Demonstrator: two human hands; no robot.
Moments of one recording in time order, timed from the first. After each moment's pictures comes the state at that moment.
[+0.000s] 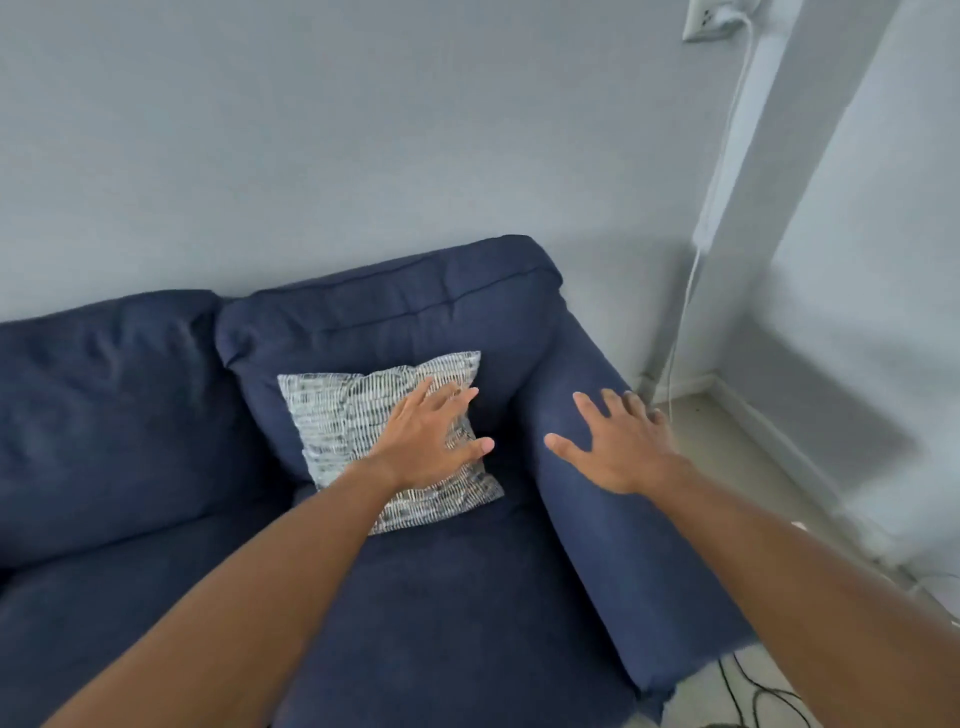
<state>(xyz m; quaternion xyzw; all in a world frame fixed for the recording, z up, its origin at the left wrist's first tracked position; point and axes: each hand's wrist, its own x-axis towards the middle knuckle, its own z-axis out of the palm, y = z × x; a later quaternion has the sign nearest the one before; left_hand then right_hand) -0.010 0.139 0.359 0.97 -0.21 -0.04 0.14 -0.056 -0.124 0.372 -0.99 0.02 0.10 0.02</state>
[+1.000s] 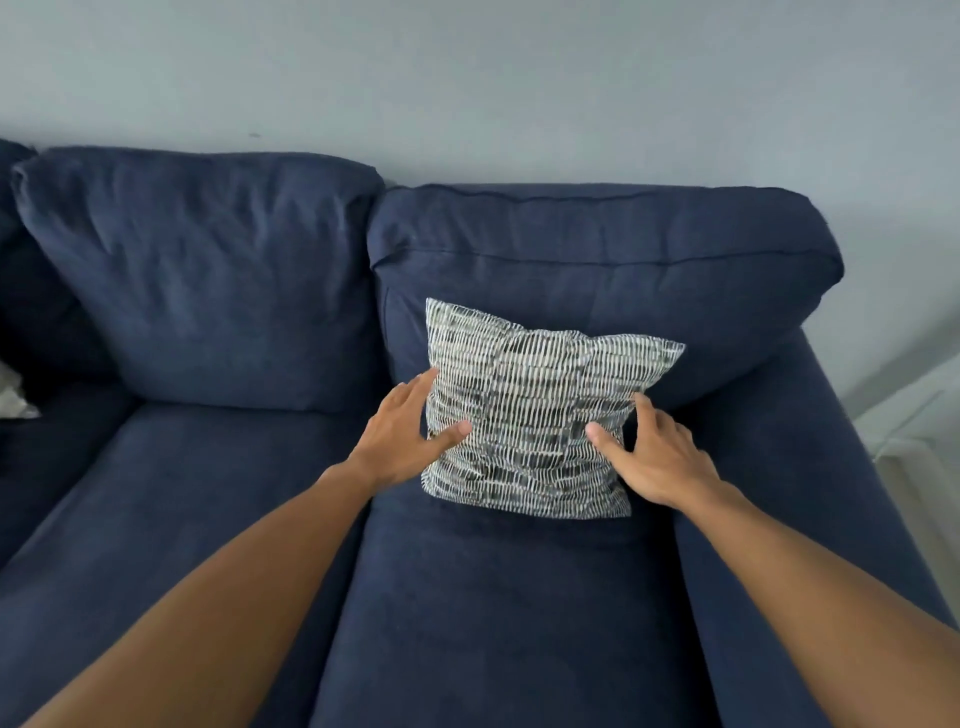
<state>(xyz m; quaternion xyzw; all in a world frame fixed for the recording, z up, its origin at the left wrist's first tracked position) 0.036 0.352 0.231 0.93 0.06 -0.06 0.36 0.095 0.033 0.258 -0.97 -0.03 0.19 0.11</state>
